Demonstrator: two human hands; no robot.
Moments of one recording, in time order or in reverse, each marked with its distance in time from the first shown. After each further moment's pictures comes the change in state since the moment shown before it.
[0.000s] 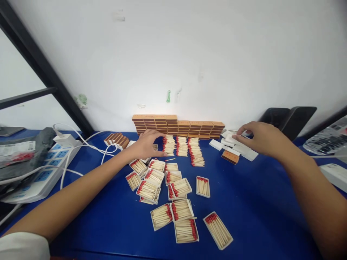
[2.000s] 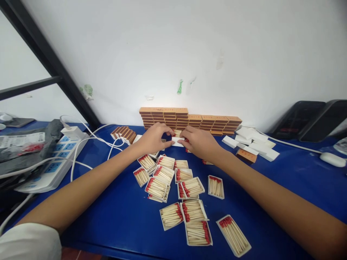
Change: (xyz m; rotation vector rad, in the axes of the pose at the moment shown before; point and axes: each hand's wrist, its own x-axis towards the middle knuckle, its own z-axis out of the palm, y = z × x) left_hand 0.007 -0.003 0.005 -0.043 0.141 0.128; right_hand 0.019 -0.182 0.068 -0.024 -0.044 -0.510
